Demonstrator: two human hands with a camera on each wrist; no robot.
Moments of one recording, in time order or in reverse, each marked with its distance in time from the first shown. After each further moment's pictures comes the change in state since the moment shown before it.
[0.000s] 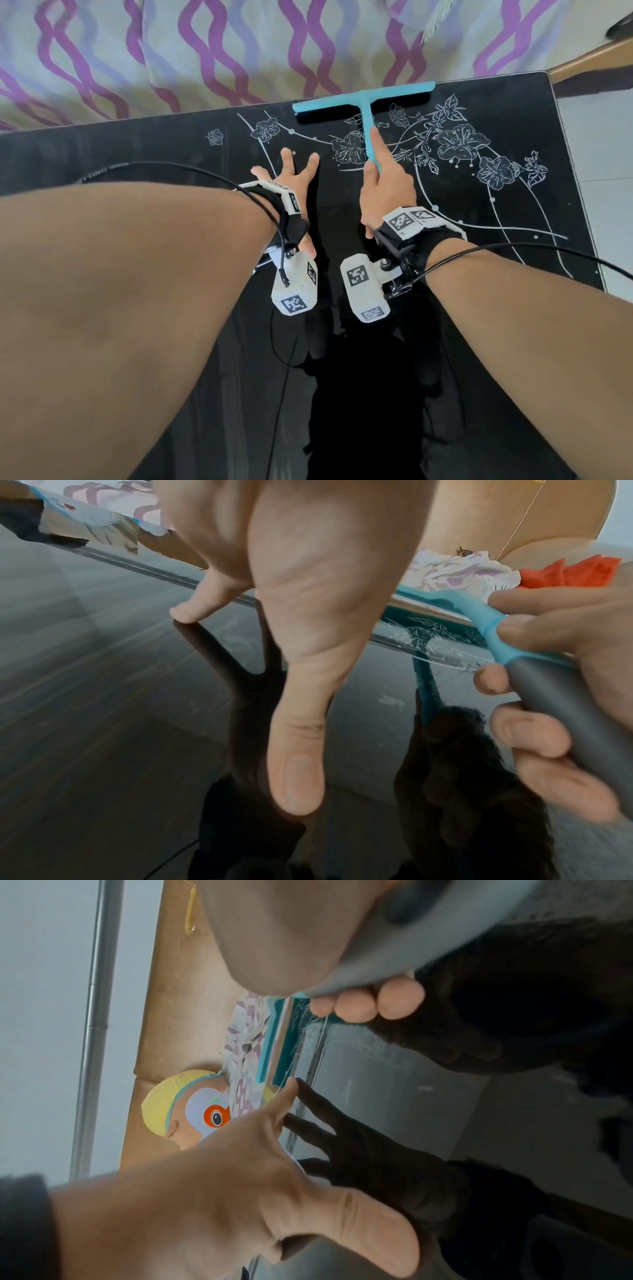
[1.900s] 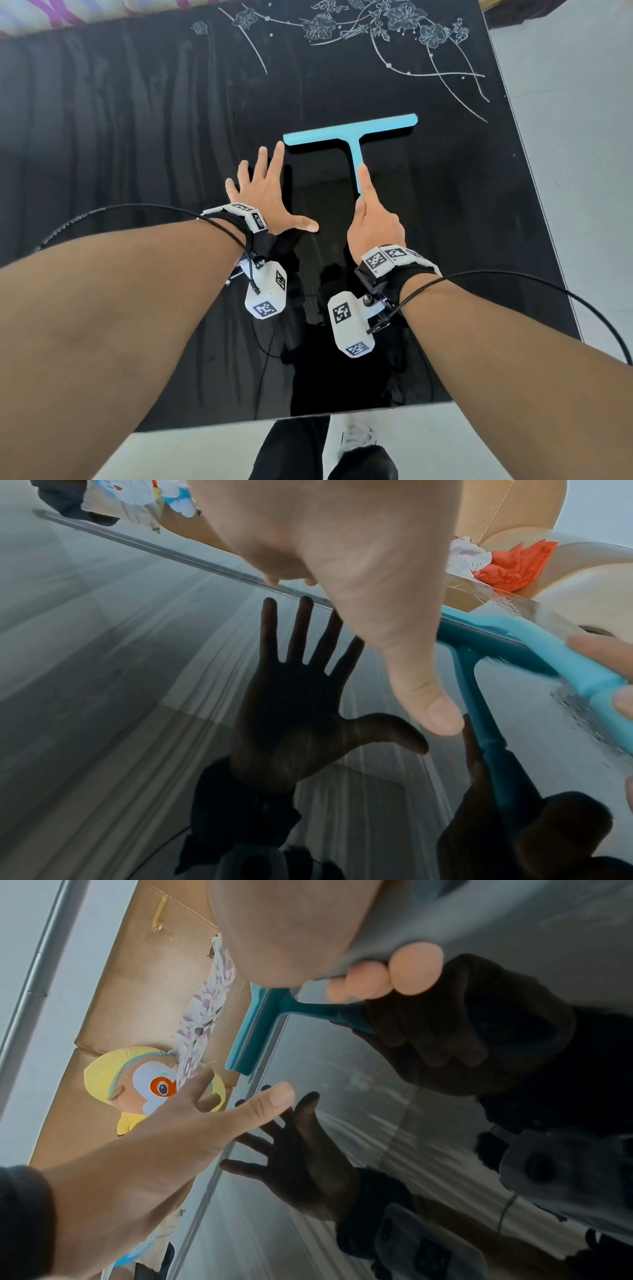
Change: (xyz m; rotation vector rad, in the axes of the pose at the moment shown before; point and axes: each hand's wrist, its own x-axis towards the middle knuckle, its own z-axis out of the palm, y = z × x) left_hand -0.207 -0.031 0.194 -0.152 0.274 0.094; right_hand -0.323 0.081 -0.022 -0.245 -0.084 0.182
